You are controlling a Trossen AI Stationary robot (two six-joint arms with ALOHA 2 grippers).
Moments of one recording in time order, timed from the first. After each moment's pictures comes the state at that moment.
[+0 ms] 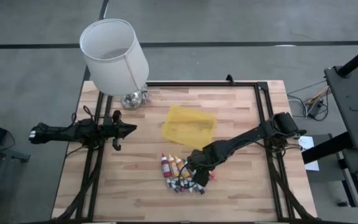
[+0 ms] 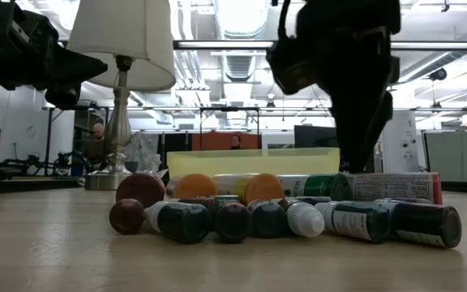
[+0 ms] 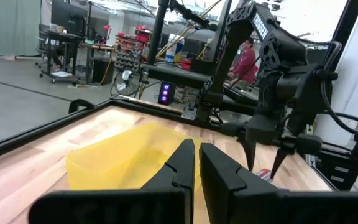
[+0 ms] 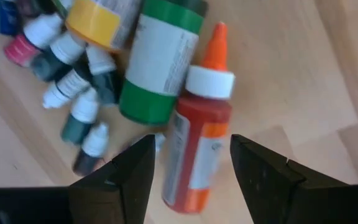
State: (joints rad) left arm -0.05 0.00 0.01 0.07 -0.20 -0.20; right arm 0.32 1.91 1.35 -0.80 -0.11 0.88
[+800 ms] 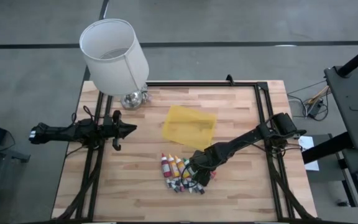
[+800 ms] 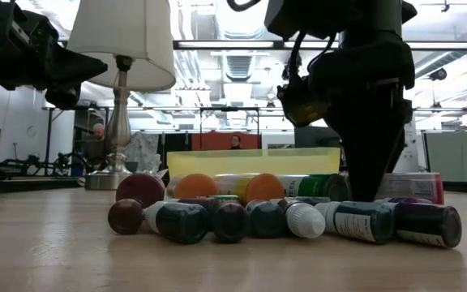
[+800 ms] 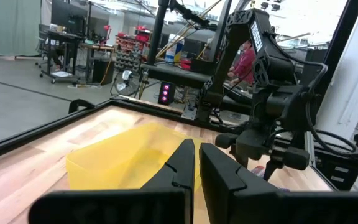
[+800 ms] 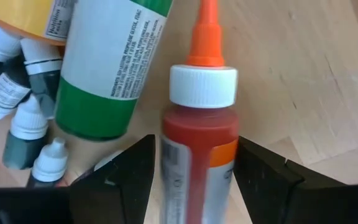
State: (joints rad) left arm -0.05 0.00 0.01 0.07 -0.20 -0.20; right arm 0.32 1.94 1.22 -0.66 -0.10 0.90
